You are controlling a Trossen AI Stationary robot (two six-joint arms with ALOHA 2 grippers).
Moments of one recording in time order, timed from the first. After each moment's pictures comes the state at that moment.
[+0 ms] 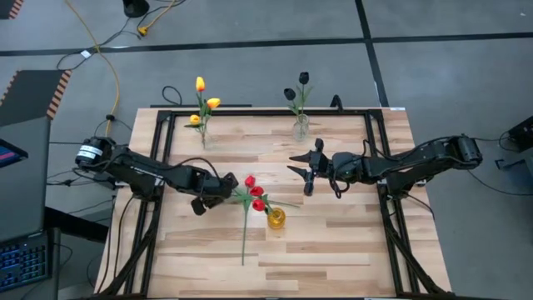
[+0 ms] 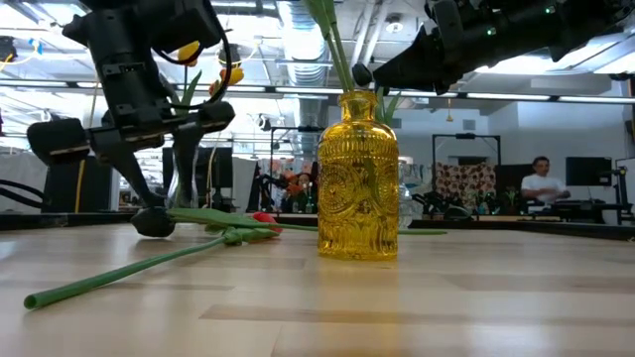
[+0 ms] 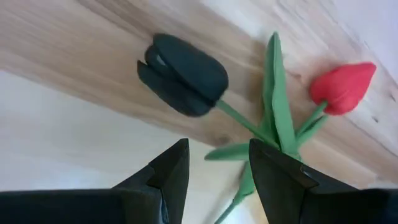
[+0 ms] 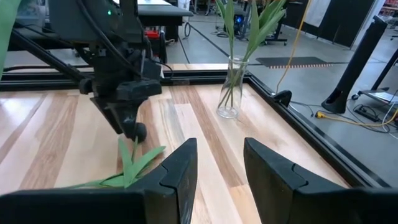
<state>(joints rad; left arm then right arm) -0.13 1.41 0.74 -0.51 -0.12 -2.25 0.05 1.23 0.58 0.45 0.34 -0.03</state>
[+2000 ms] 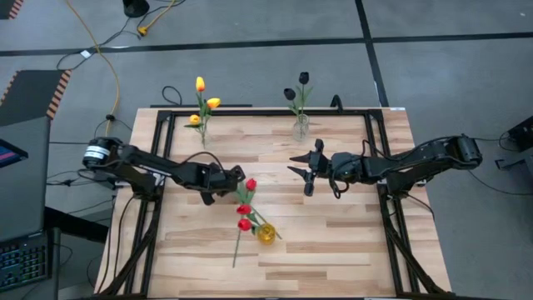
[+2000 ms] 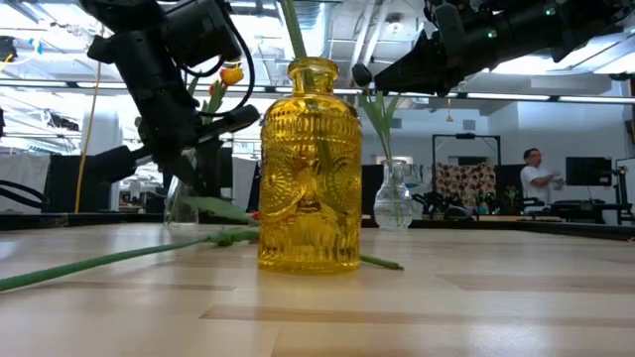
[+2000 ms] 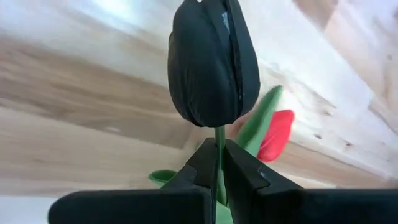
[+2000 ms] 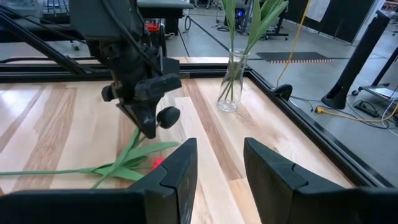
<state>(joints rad) -0.05 1.48 0.74 -0.35 -0.26 -2.07 0.04 1.23 0.58 0.42 0.34 -0.03</state>
